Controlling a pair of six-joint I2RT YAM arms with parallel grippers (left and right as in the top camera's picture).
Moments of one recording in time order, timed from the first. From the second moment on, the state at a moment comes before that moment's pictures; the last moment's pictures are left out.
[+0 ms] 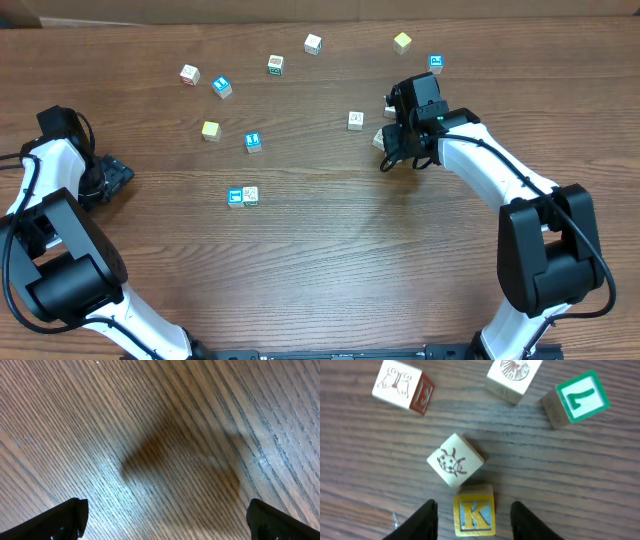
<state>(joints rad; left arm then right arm) 0.49 1.99 1.37 -0.83 -0.25 -0.50 0.29 1.90 1.30 -0.55 0.00 0.07</state>
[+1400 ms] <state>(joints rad) 0.49 1.99 1.37 -0.83 -0.25 -0.50 0.29 1.90 1.20 -0.45 -0.02 0.06</state>
